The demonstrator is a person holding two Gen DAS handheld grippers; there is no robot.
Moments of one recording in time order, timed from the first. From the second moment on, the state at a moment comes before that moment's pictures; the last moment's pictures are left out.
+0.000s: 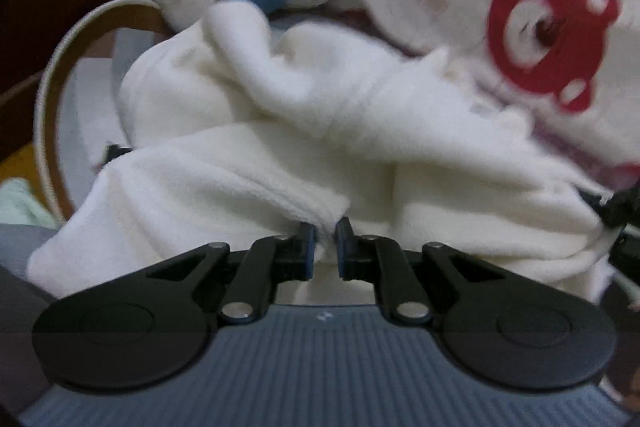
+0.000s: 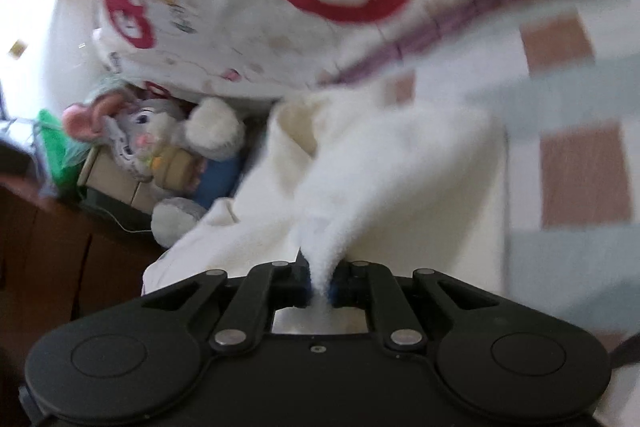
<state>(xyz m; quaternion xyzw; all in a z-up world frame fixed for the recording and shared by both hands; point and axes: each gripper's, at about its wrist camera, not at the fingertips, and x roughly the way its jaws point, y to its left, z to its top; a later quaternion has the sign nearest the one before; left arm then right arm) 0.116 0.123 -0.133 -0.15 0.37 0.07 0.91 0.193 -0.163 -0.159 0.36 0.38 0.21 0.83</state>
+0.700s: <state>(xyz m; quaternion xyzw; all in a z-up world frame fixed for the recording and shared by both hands) 0.068 -0.002 -0.019 -0.21 0.26 -0.29 0.90 0.057 -0.368 -0.023 0.29 0.15 0.00 0.95</state>
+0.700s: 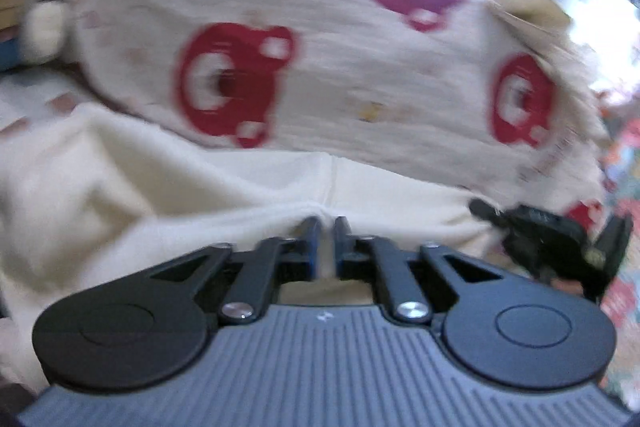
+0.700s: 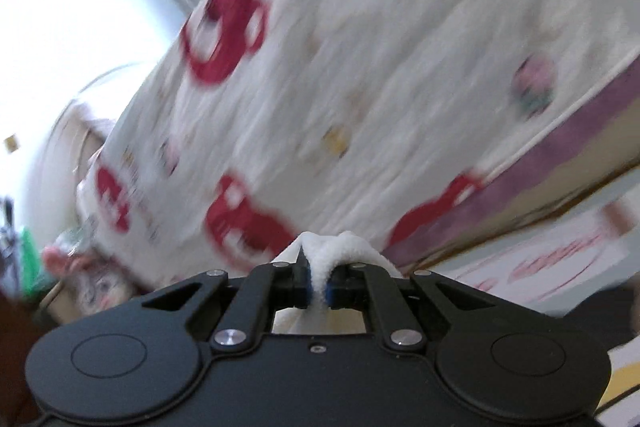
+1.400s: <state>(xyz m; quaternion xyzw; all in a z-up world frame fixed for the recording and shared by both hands) 0.053 -0.157 -0.133 -0.02 0.44 -0.26 0.86 -0.068 -0.496 -0.081 0.22 0.30 -0.19 0.91</state>
